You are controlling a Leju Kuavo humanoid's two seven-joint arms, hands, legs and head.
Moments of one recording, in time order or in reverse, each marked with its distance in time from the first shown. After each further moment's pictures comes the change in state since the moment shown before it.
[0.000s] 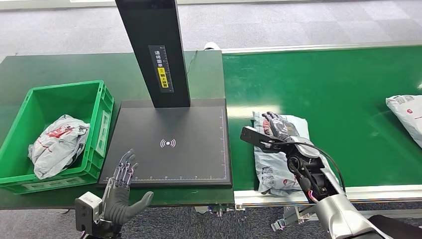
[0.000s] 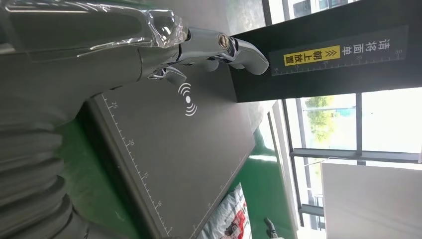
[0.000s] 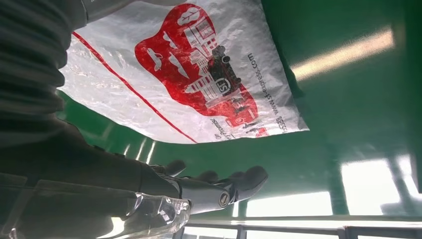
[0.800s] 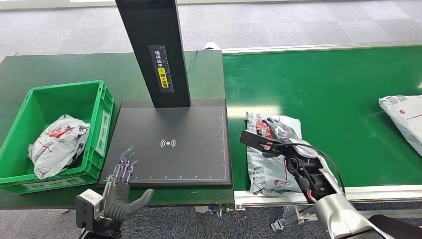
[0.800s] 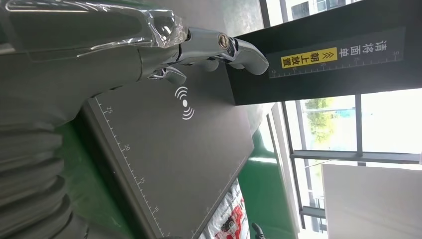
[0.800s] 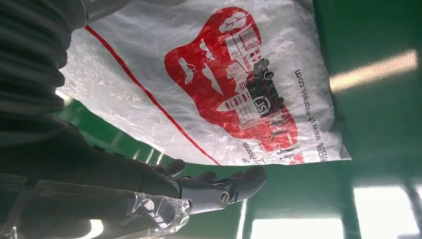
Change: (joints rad) left arm -0.018 -0.001 0.003 0.006 -0.011 0.009 0.006; right arm -0.011 0.004 0.015 0.050 0.000 0.044 0.027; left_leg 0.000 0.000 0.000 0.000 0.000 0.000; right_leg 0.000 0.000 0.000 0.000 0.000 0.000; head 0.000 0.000
